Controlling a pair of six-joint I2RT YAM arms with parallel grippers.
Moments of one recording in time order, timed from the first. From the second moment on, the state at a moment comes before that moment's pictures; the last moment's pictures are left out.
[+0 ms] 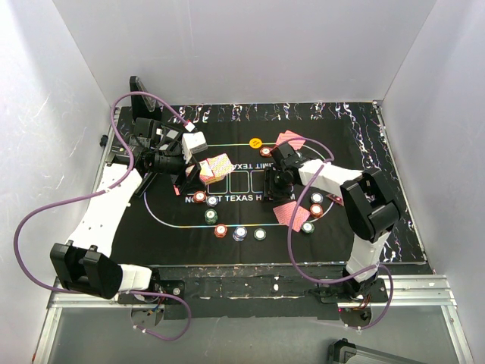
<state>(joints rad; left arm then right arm) -0.22 1.32 1.34 -0.98 0.82 0.72 0.58 1.83 1.16 -0.47 -0.17 0.57</state>
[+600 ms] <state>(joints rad) -0.22 1.32 1.34 -0.99 0.82 0.73 0.58 1.71 1.00 -0.39 -0.13 0.60</state>
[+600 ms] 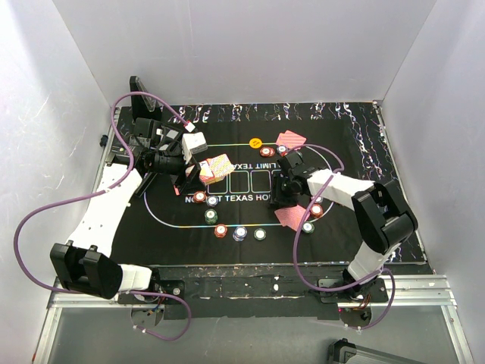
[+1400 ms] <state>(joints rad) -0.22 1.32 1.34 -0.99 0.82 0.74 0.56 1.49 1.26 -0.59 -0.26 0.61</state>
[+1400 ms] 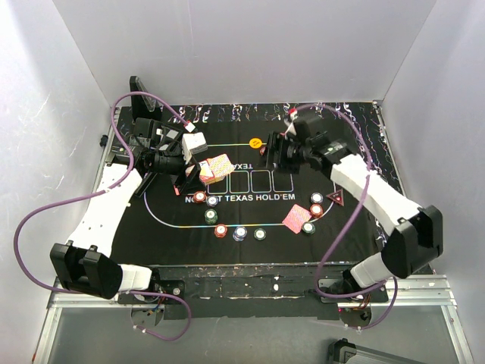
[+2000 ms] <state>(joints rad) -0.22 1.32 1.34 -0.99 0.82 0.73 0.64 1.66 1.49 -0.43 -0.65 0.78</state>
